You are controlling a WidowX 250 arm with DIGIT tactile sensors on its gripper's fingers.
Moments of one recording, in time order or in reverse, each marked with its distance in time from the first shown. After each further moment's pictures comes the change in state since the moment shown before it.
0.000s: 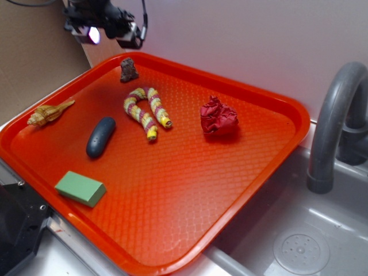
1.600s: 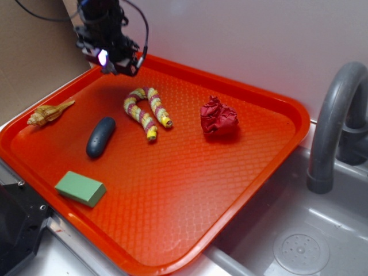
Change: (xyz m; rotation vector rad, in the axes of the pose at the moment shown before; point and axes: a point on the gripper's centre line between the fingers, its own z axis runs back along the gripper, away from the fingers) arm -0.023 -0.020 0.025 0.019 0.140 -0.250
